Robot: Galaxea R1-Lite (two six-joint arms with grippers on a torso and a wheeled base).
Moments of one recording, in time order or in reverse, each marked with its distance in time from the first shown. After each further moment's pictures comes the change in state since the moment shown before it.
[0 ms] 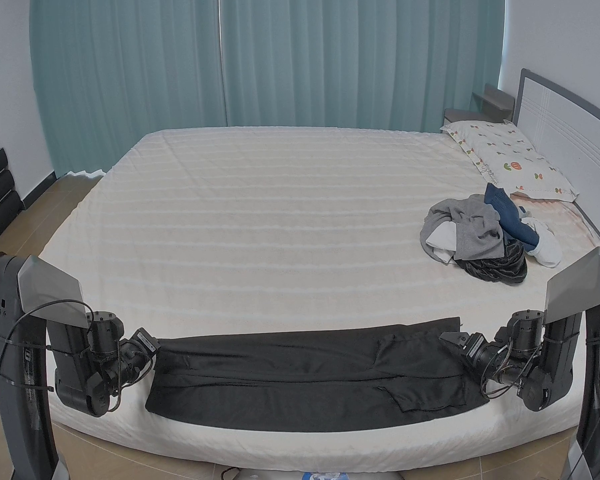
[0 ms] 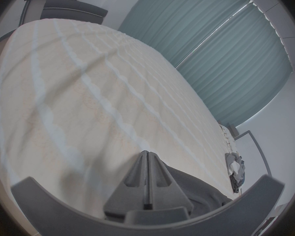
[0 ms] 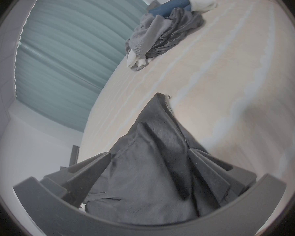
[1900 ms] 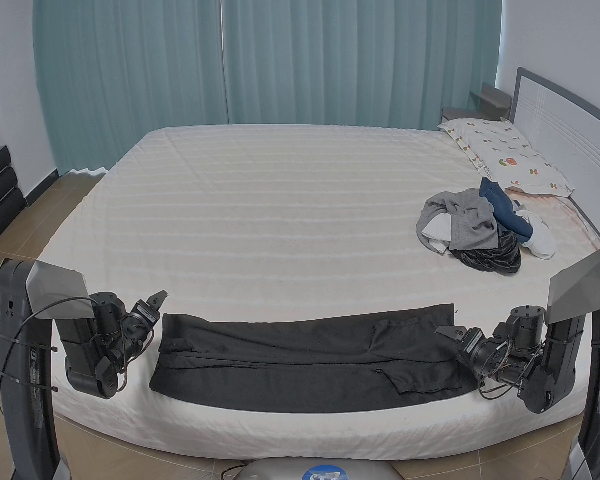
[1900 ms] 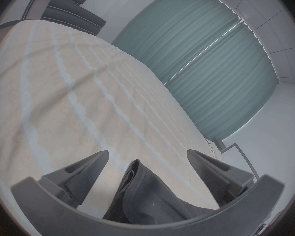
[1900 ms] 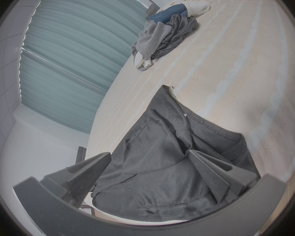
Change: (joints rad) left arm 0.022 0.063 -0.218 -0.048 -0.001 -0.051; right arm 0.064 -0.076 0.029 -0.001 -0.043 0.069
